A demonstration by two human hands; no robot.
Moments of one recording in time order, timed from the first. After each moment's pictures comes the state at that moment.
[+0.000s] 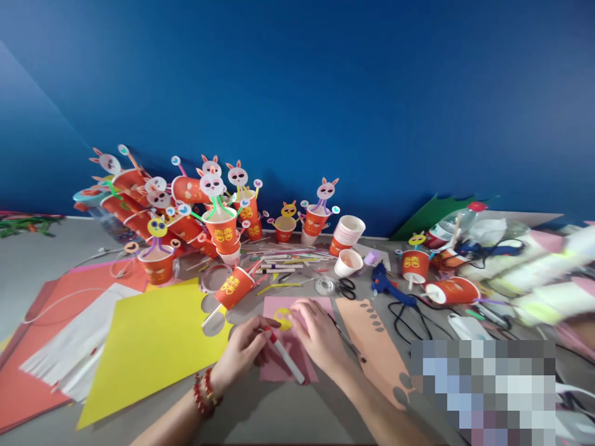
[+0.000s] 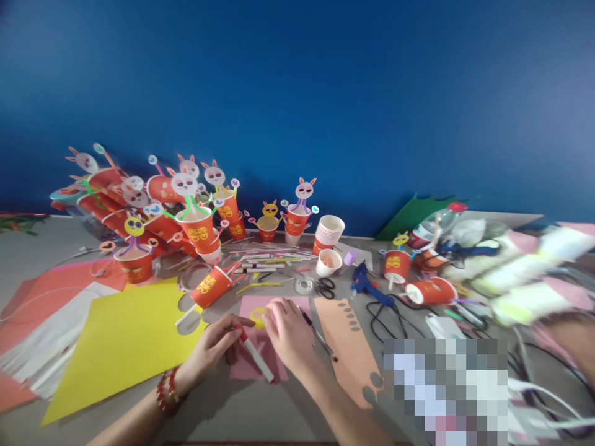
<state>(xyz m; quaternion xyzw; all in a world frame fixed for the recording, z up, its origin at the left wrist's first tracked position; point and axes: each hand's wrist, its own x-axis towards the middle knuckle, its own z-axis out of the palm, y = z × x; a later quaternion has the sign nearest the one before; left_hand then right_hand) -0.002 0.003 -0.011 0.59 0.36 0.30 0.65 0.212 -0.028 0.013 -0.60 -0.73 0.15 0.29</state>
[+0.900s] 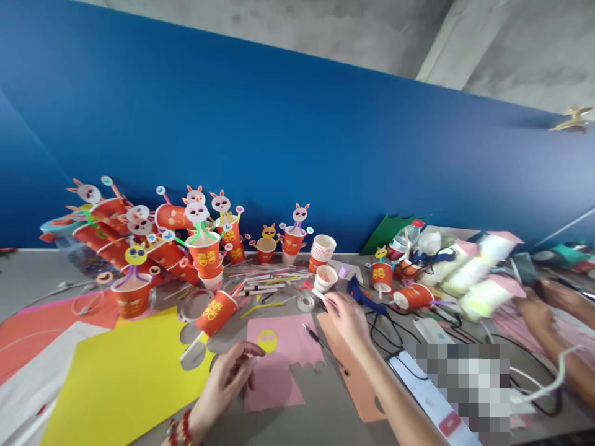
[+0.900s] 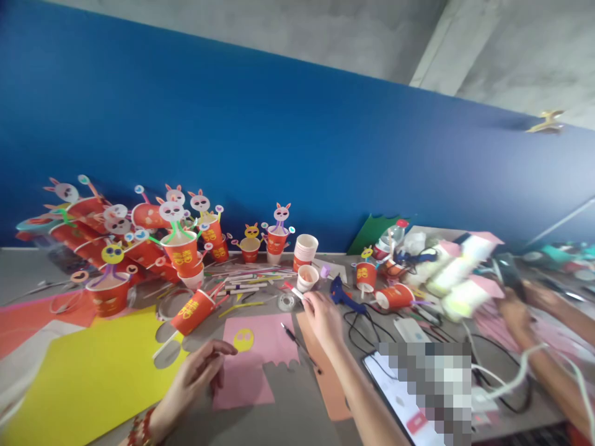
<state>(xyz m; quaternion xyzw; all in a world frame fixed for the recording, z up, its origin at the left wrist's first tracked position) -0.004 -0.003 -0.016 0.66 0.33 0.32 0.60 0.334 -0.013 0.014 -0.69 -0.66 -0.11 0.28</state>
